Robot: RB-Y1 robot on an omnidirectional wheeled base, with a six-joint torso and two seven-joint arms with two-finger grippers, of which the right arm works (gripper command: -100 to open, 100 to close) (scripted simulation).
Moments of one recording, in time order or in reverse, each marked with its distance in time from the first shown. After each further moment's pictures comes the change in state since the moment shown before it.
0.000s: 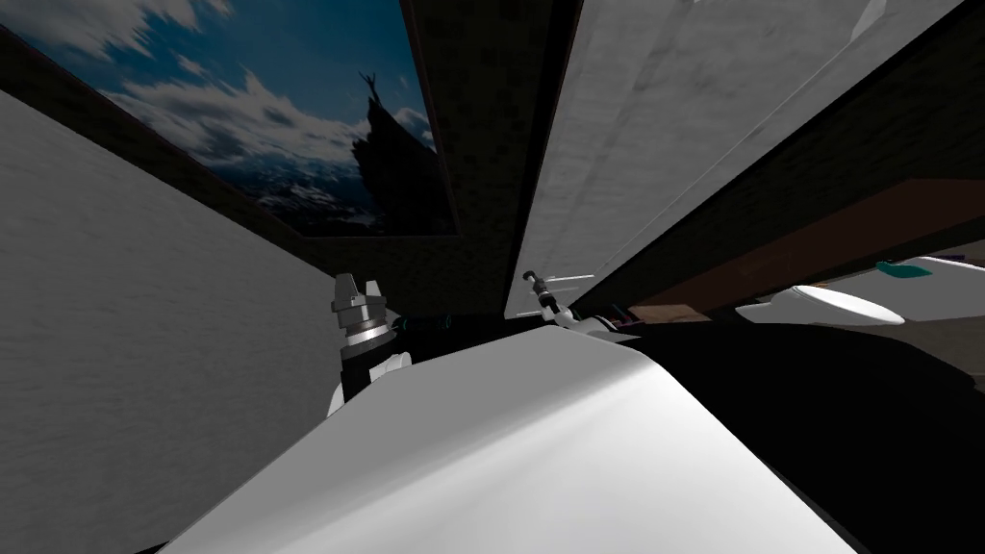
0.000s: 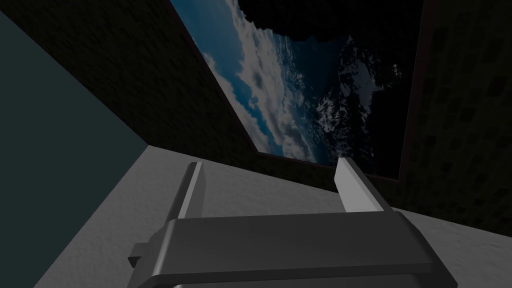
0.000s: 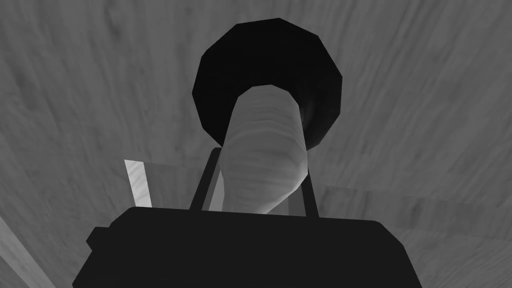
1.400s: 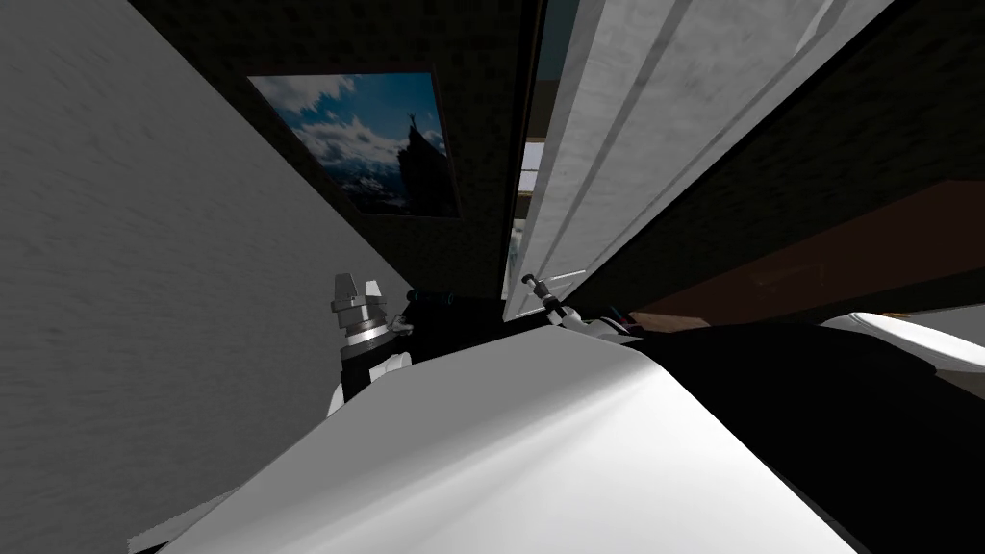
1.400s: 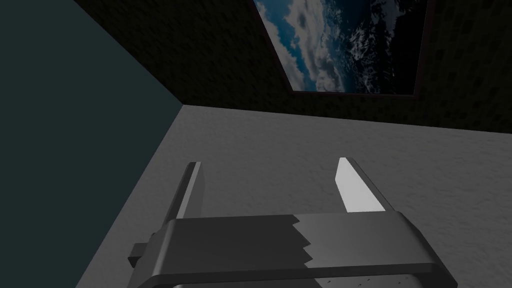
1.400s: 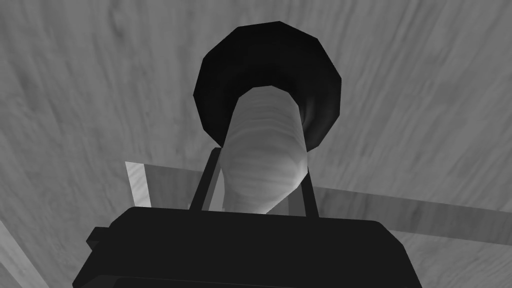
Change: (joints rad) arm 0.064 -0.086 0.152 -0.036 0.027 -0.103 -0.126
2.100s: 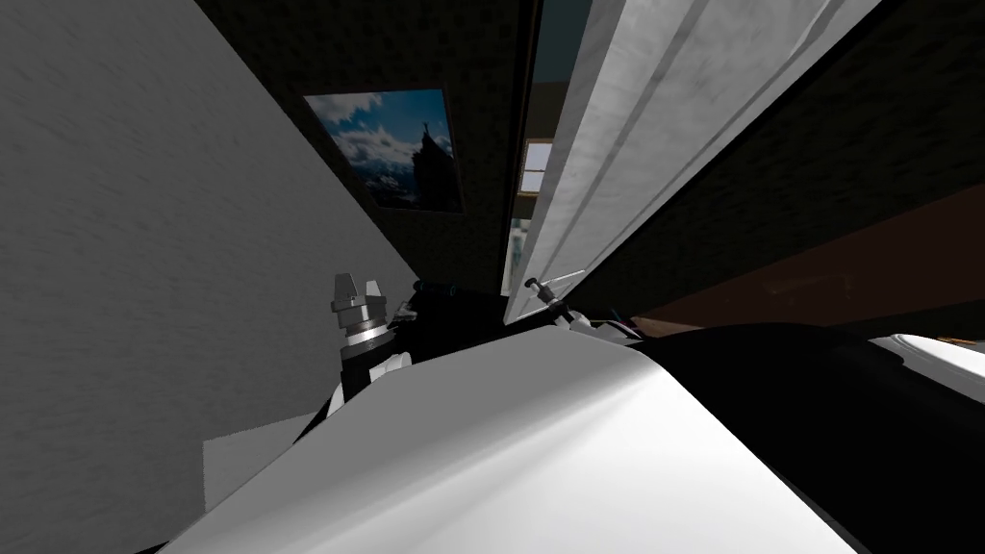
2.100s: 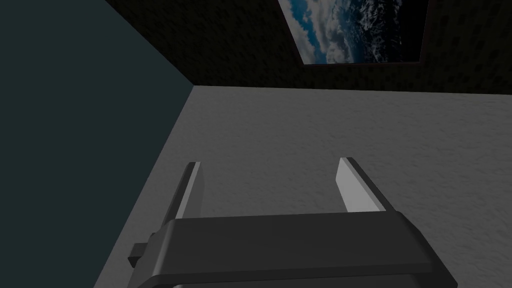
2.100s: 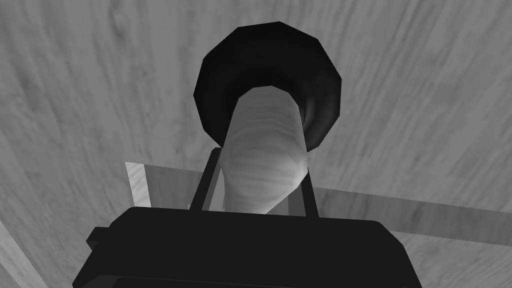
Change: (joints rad) arm 0.063 -0.056 0.052 0.005 0.009 -0.109 -0.060
